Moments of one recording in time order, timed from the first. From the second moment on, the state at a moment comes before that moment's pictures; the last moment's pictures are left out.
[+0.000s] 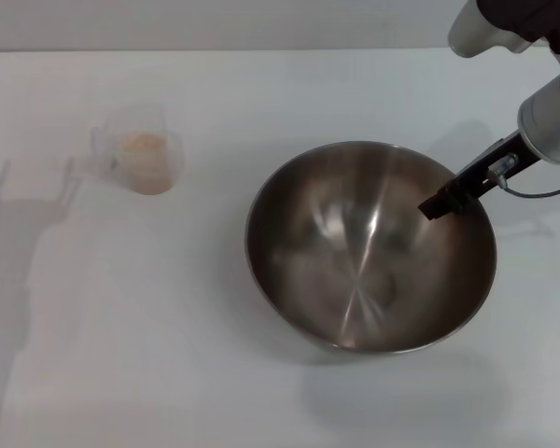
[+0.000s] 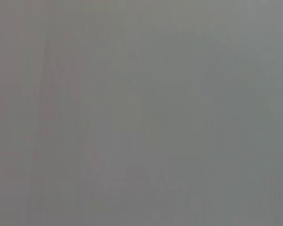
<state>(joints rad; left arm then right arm) -0.29 -2.08 -0.82 -0.25 2.22 1.42 -0.09 0.67 2.05 1.82 1.25 -2.62 1.52 -0.54</state>
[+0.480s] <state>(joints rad) -0.28 -2.08 -0.82 -0.26 2.22 1.43 -0.10 0.66 2.05 1.83 1.26 -2.62 1.51 -0.56</state>
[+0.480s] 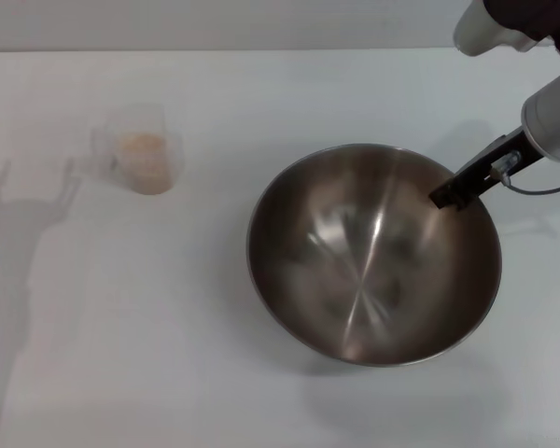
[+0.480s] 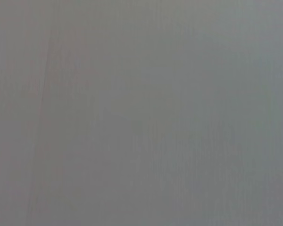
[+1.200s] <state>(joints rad) -0.29 -2.08 -0.82 -0.26 2.22 1.44 -0.09 0.71 2.06 1.88 1.20 -2.49 1.30 -0.57</state>
